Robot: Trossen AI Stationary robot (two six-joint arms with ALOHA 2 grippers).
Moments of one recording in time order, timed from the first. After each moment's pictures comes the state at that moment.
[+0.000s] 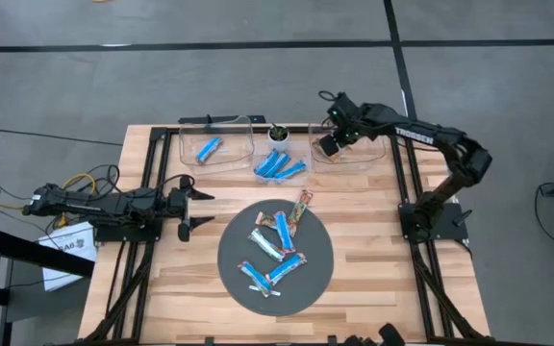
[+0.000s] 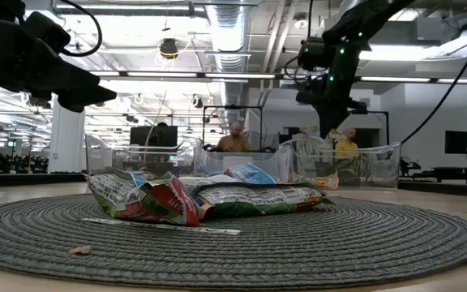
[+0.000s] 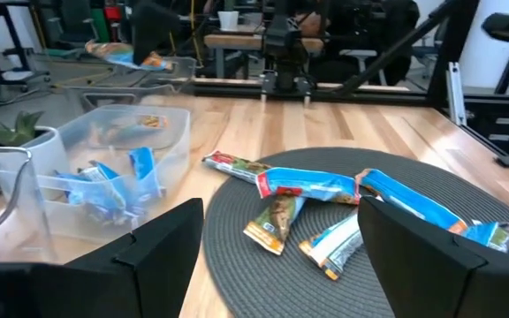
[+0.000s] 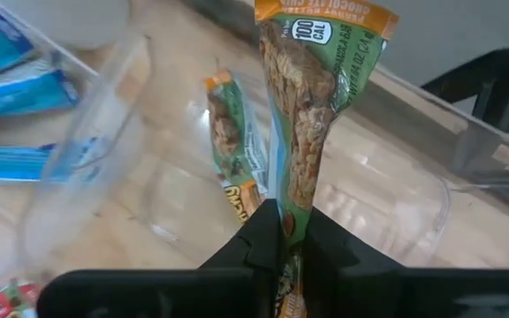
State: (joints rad) left arm -0.08 0.18 0.01 0.06 -0.16 -0.05; right arm -0.68 1.59 1.22 -0.81 0.15 0.25
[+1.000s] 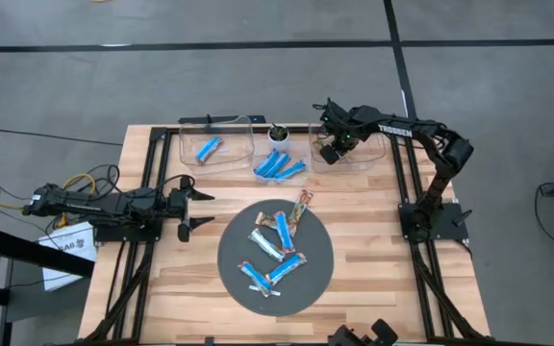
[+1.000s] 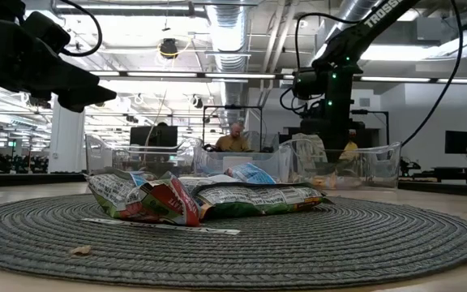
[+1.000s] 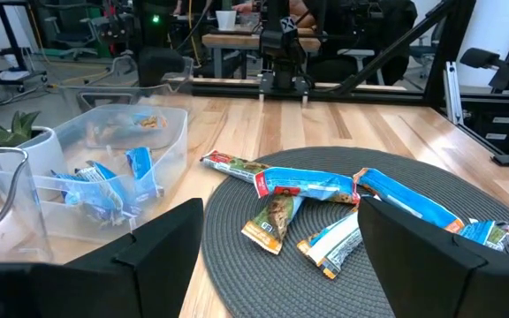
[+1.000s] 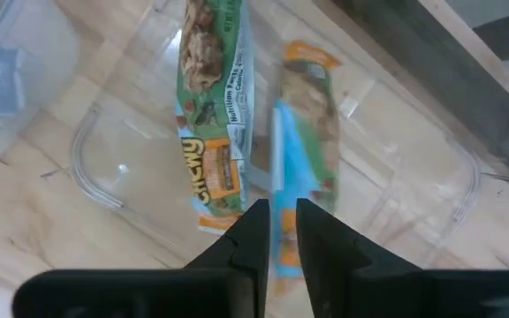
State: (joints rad) left arm -0.08 0.18 0.01 0.06 -0.15 -0.05; right arm -0.70 1.75 1.22 -0.85 0.13 0.13
